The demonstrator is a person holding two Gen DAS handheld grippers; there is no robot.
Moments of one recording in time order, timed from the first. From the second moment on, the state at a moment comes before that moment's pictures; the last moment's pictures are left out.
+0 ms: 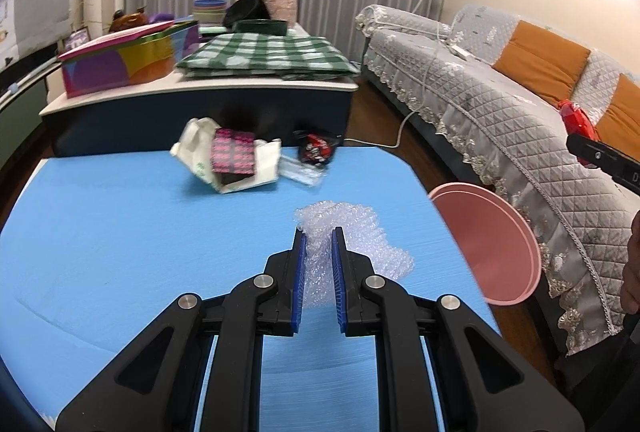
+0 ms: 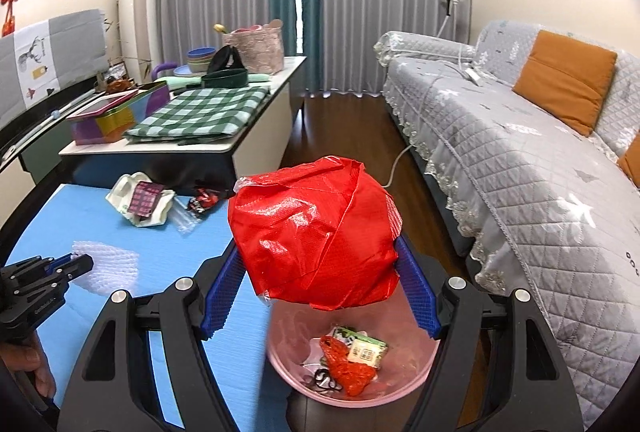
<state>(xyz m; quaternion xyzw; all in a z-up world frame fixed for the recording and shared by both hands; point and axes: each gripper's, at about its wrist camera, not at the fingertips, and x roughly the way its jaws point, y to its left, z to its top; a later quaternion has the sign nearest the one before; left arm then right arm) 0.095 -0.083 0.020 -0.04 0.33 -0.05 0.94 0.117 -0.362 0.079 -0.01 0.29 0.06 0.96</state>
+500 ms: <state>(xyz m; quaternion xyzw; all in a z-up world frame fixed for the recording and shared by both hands) 0.123 -0.161 0.039 -0.02 0.33 -0.10 0.94 0.128 -0.403 0.073 -0.02 0.30 0.00 0.95</state>
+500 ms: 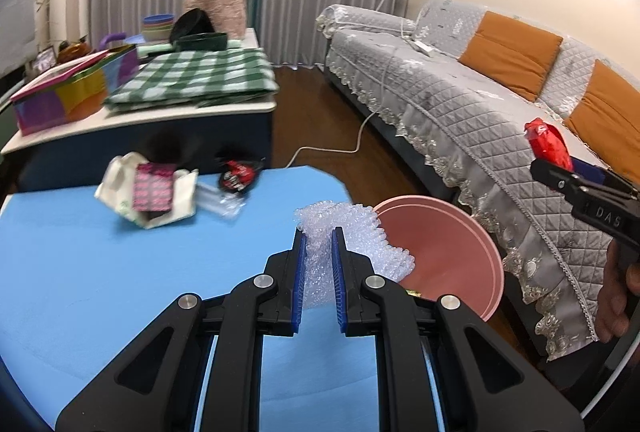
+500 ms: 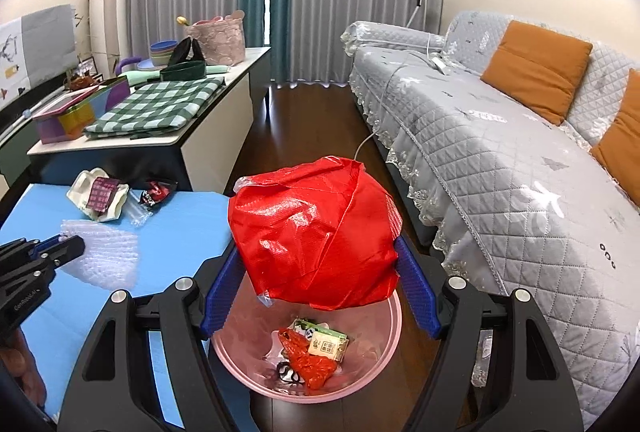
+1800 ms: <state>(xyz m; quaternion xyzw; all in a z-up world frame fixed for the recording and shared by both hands) 0.198 -0.252 0.010 -0.01 0.37 -0.17 0.91 0.180 -0.443 0.043 0.06 0.33 -0.01 0.94</state>
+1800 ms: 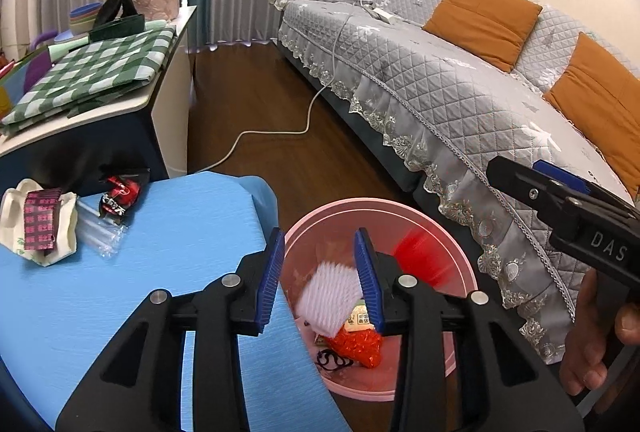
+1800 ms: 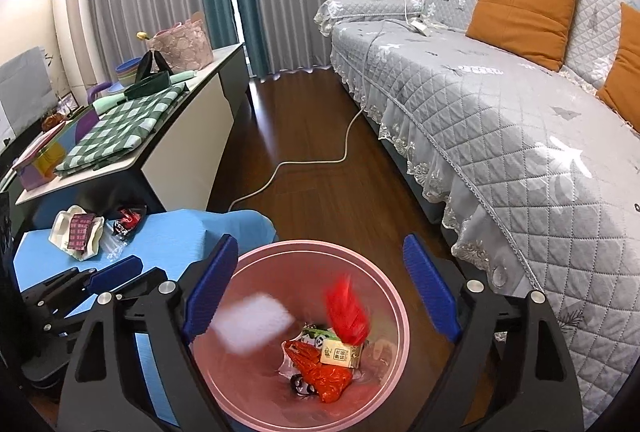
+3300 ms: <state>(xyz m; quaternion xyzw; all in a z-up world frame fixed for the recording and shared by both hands) 0.164 -0.002 -0.018 -0.09 0.32 0.00 0.94 0.207 -0.270 0.023 0.07 0.31 0.12 0.94</state>
